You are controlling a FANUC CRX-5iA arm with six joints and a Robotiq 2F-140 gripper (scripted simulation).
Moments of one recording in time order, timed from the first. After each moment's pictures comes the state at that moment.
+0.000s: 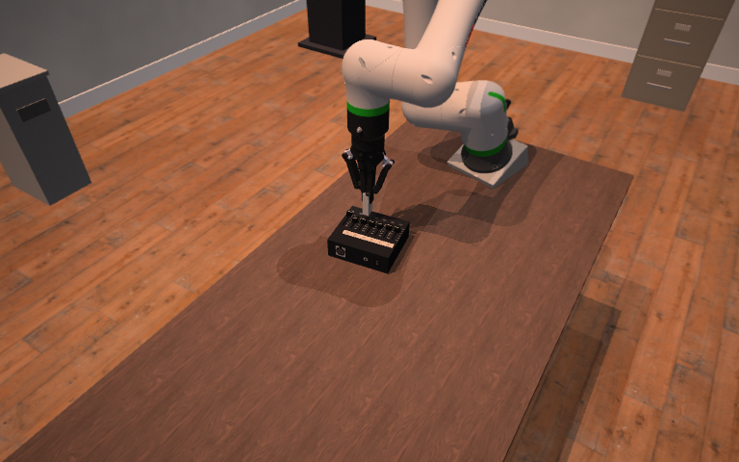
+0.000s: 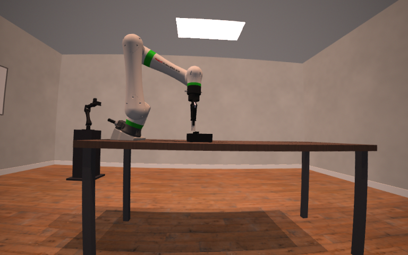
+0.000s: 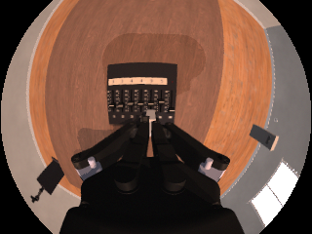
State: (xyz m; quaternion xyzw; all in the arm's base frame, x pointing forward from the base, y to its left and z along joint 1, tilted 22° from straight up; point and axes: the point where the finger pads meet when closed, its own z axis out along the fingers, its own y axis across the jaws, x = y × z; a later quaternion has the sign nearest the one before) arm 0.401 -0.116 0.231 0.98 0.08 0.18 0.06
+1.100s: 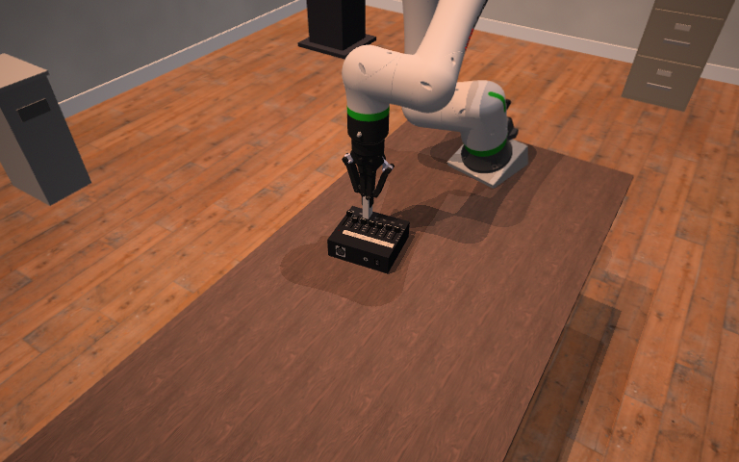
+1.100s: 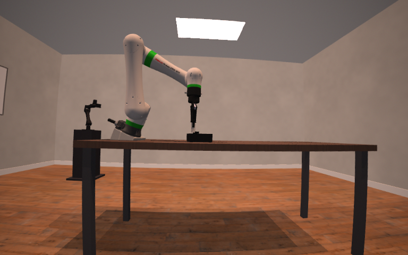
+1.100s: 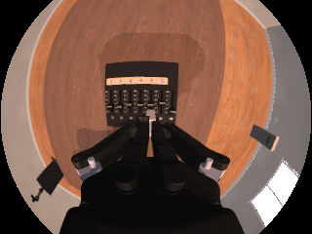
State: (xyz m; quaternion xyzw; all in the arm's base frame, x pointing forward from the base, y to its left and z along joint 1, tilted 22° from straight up) arm 0.405 -0.117 0.220 0.98 0.08 0.18 0.06
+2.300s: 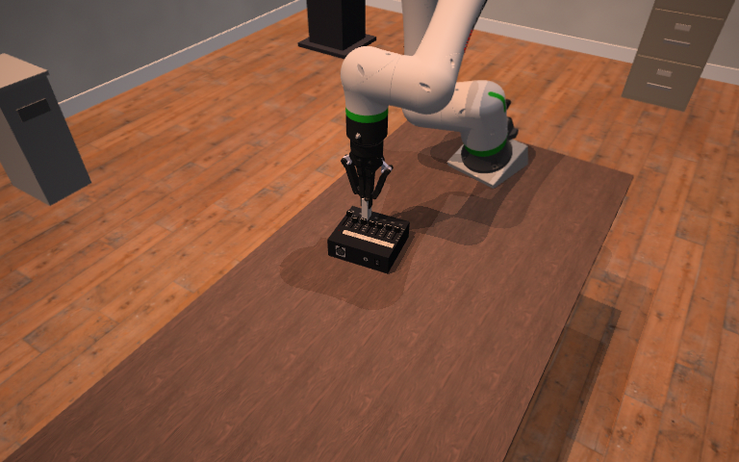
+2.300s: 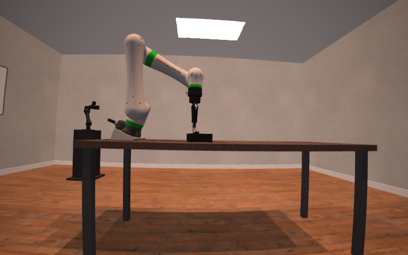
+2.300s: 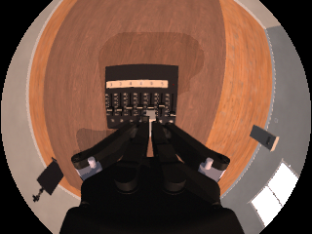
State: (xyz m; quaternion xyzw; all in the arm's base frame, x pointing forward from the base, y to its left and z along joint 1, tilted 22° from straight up) arm 0.411 -0.115 0.223 0.98 0.08 0.18 0.06
